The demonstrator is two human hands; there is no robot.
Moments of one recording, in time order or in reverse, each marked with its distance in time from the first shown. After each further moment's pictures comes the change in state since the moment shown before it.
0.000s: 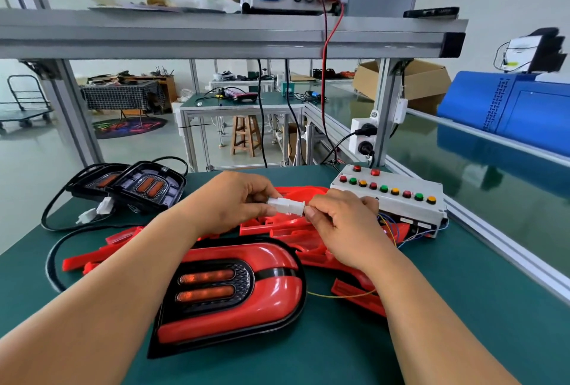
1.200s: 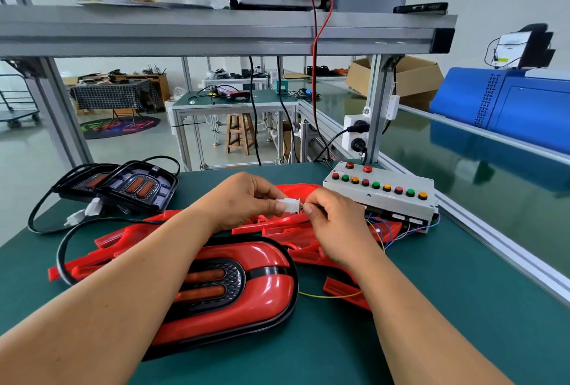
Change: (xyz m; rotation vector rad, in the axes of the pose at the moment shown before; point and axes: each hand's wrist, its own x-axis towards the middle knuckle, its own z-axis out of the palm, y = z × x) left_hand 0.024 -0.006 0.025 -0.412 -0.083 -0.121; right_hand 0.002 0.000 0.010 0.228 0.060 0.130
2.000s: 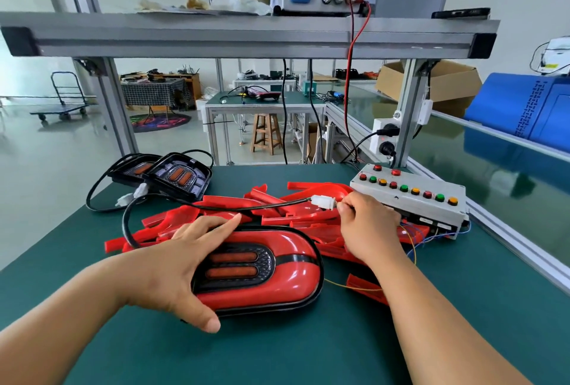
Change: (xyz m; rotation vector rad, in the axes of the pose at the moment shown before) left_hand -0.148 -0.034 -0.041 0.636 -0.291 -0.177; right_hand 0.003 0.012 0.014 -0.213 0.076 0.171
